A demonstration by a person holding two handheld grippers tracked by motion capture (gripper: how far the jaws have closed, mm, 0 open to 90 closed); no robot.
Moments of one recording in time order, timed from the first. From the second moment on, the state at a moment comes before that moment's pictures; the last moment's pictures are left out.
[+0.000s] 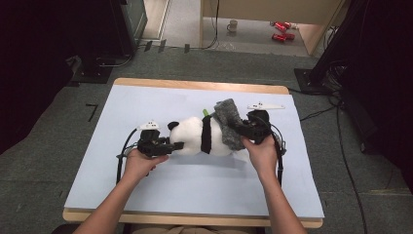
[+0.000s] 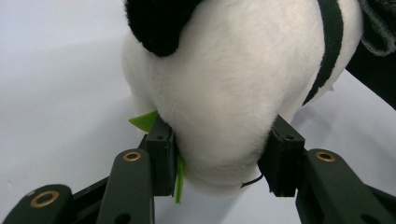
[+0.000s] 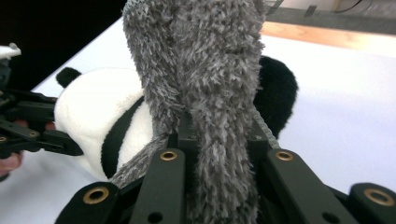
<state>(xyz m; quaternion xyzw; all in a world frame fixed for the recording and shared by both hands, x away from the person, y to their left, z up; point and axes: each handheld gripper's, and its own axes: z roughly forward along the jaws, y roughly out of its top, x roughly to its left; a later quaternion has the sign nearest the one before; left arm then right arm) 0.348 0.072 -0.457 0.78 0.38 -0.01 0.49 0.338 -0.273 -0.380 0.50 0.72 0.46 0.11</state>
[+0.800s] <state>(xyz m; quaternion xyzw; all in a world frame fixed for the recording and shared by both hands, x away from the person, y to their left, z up) 0.350 0.076 -0.455 0.78 0.38 -0.01 0.49 0.328 -0.270 -0.363 0.47 0.75 0.45 0.07</state>
